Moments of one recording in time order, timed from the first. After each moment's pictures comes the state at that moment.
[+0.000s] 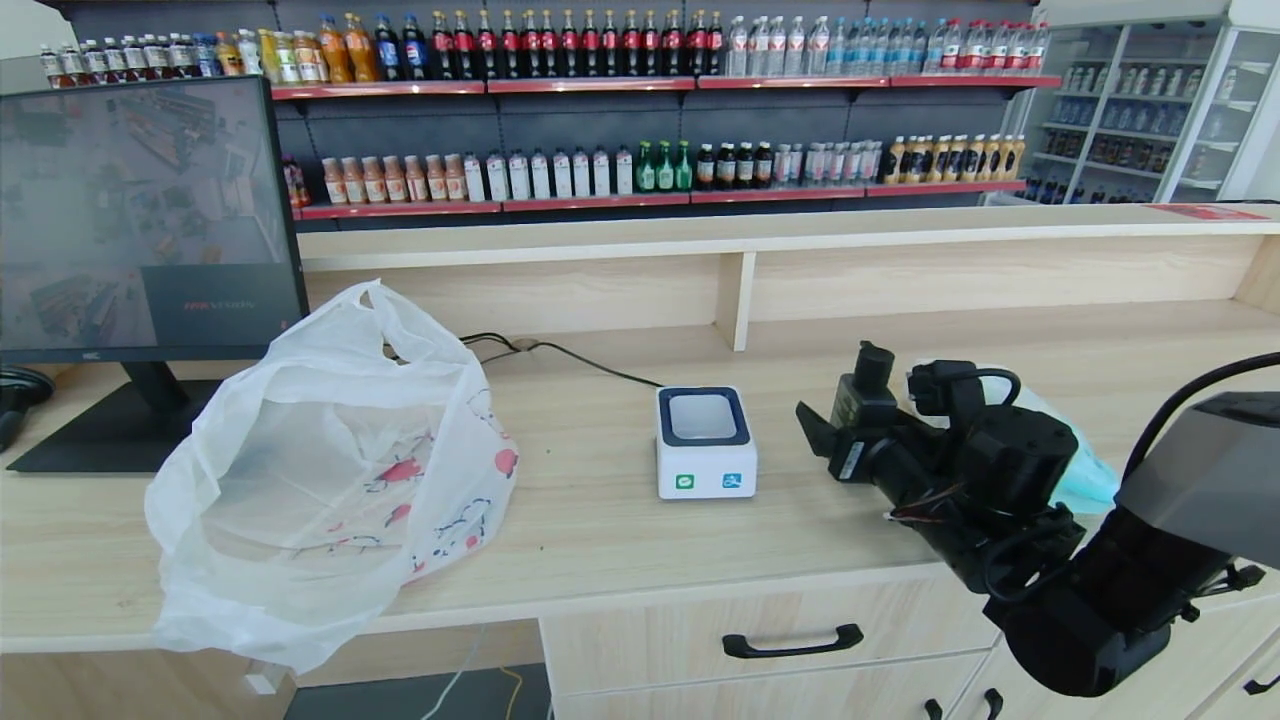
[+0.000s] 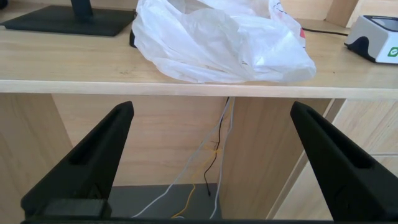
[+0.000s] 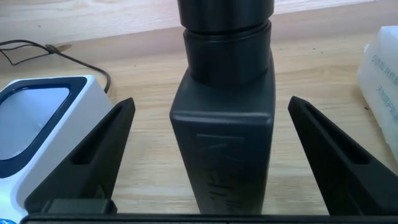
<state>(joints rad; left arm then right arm) 0.00 0.00 0.00 -0.01 0.00 0.00 0.38 2.10 -0.60 -1.50 -0.22 0.12</state>
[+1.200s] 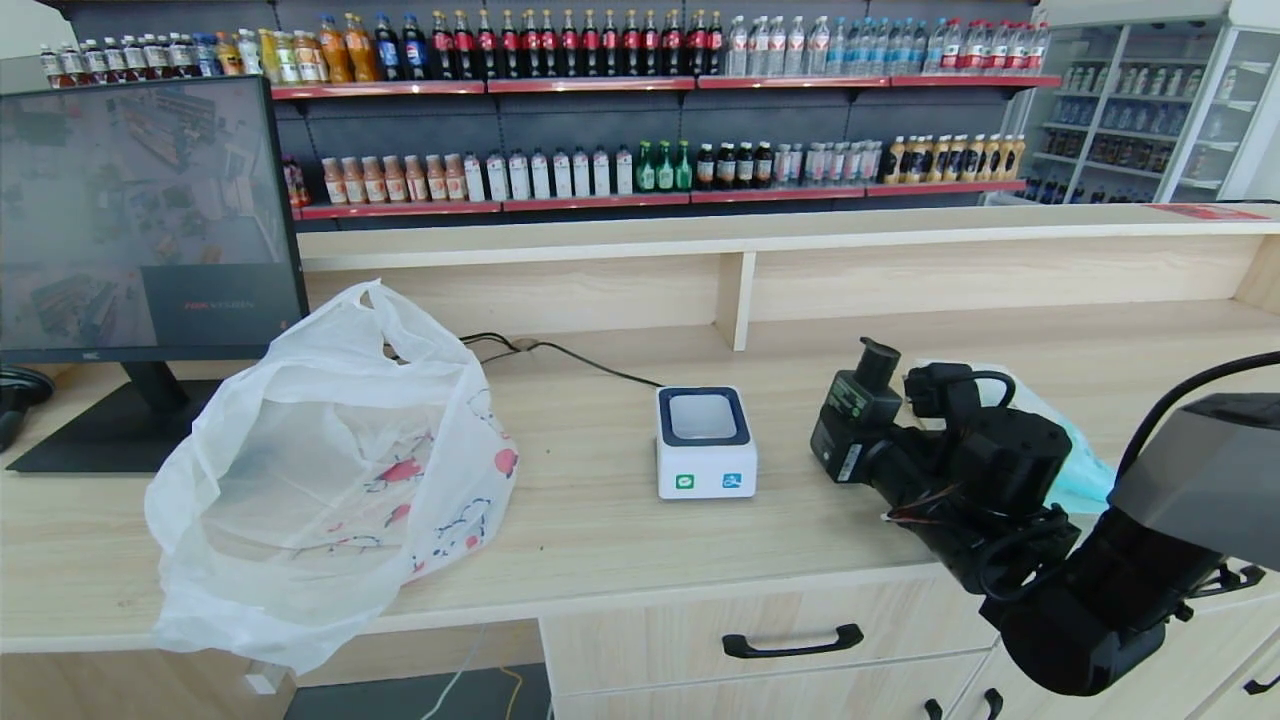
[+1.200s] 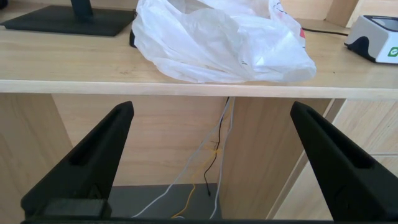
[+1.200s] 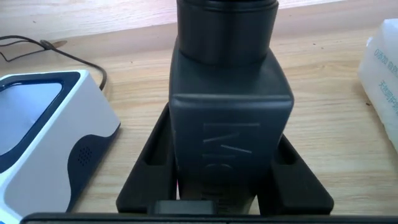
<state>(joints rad) 0.00 0.00 0.00 -0.01 0.00 0.00 0.38 2.11 -0.60 -1.50 -0.22 0.12</state>
